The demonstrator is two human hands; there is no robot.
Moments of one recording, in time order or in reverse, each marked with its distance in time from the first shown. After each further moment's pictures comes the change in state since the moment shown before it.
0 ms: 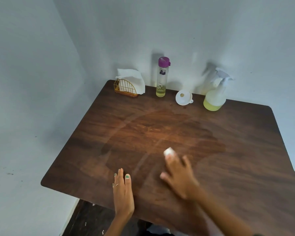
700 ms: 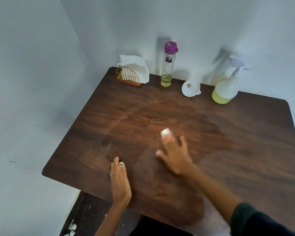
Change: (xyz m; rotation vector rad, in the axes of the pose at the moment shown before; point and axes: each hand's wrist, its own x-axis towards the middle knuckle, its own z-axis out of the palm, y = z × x) left_hand 0.016 0.013 -0.002 -0.141 0.085 -0.074; right_hand 0.063 -0.001 -0.014 0.069 -0.045 -0.012
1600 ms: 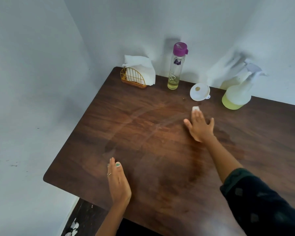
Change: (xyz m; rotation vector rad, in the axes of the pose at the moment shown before) left_hand 0.033 0.009 -0.001 0.002 0.119 -0.027; right_hand 0.105 0.077 -0.060 0.000 -0.032 0.327
